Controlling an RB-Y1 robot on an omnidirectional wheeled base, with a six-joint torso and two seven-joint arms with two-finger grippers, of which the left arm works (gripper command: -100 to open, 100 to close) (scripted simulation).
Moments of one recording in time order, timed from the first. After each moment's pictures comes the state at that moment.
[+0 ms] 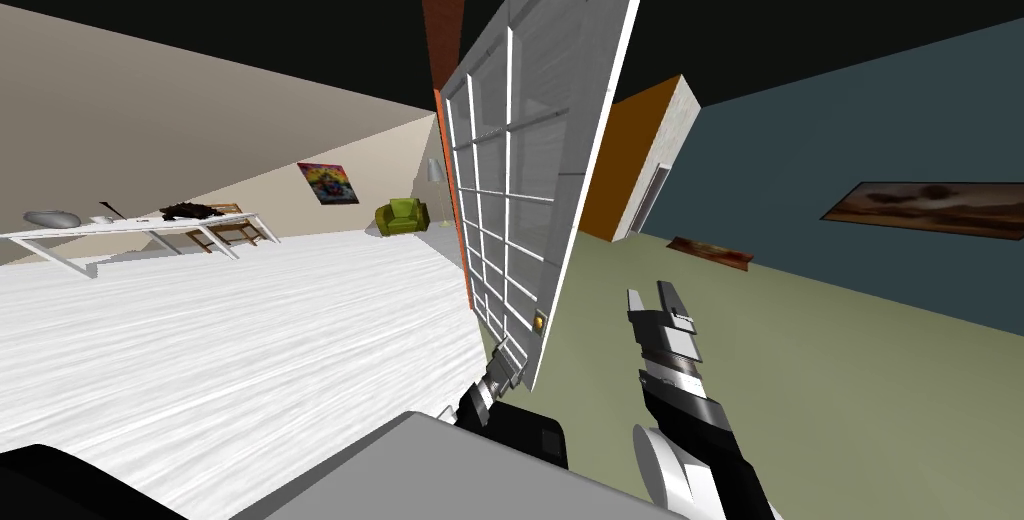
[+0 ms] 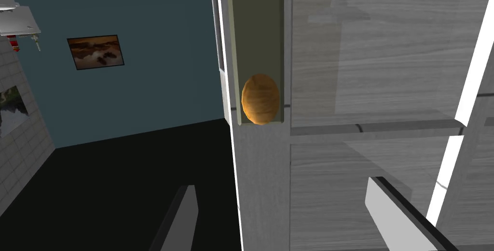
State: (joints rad) arm 0.22 0.06 -0.40 -1.01 -0.37 -0.81 -1.33
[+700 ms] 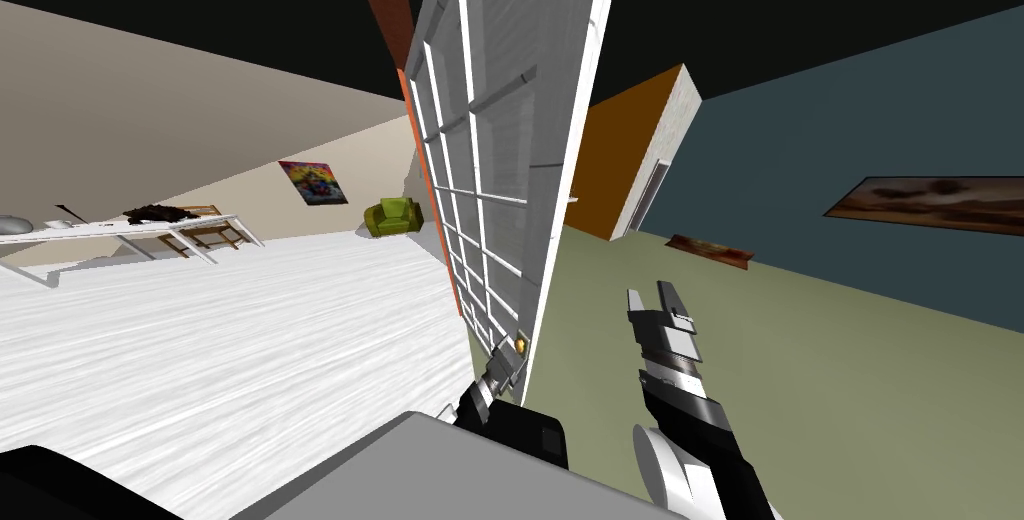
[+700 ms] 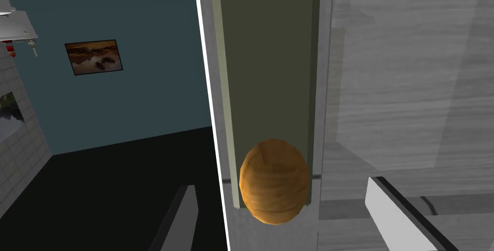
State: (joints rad) arm 0.21 0.06 -0.39 -0.99 -0.37 -0.82 -1.34
